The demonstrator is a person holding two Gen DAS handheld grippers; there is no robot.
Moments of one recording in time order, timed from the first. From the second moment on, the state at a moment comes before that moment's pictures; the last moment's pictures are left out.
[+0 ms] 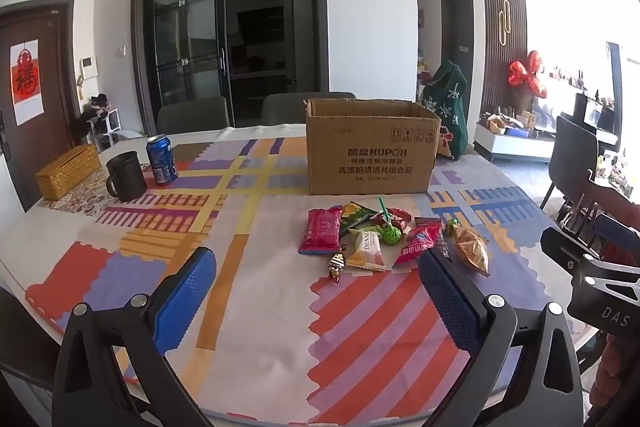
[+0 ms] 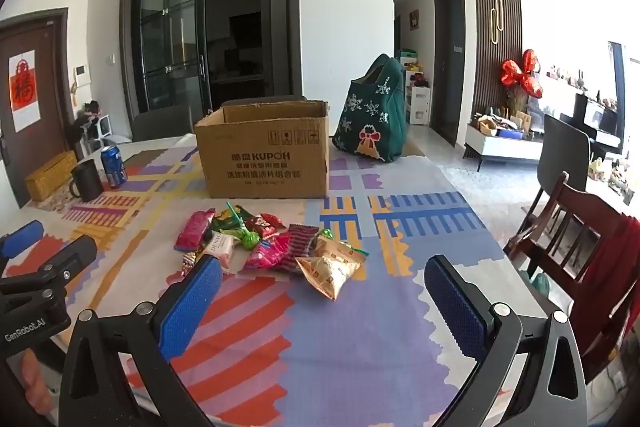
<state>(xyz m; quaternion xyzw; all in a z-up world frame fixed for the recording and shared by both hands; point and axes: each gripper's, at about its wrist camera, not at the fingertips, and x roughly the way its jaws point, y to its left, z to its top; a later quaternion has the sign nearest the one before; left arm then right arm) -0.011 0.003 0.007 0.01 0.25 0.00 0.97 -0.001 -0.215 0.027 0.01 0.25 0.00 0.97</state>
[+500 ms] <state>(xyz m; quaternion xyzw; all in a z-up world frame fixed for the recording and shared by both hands) -0.012 0.002 0.008 0.01 0.25 0.00 0.97 -0.004 -0.215 0.025 0.01 0.25 0.00 0.97</state>
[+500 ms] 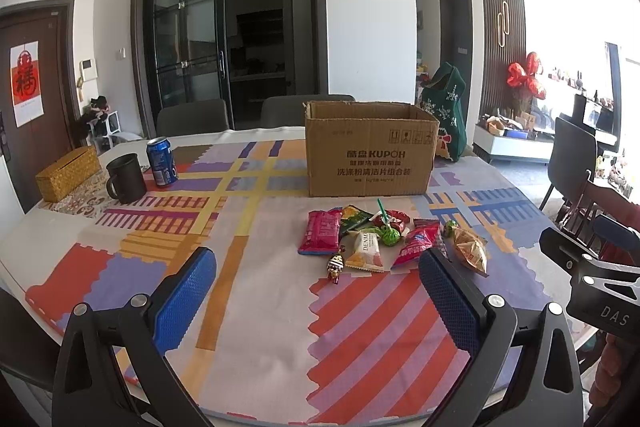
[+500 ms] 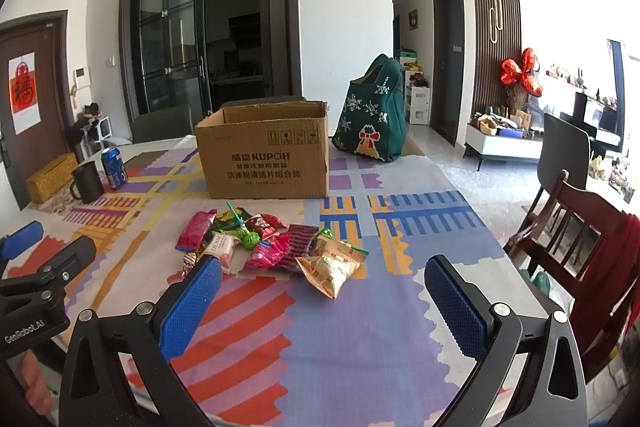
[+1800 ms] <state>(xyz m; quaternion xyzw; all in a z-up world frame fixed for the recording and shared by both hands) -0.015 0.001 0.008 0.01 0.24 0.00 0.97 -0.005 -0.215 0.029 0.01 0.25 0.00 0.97</state>
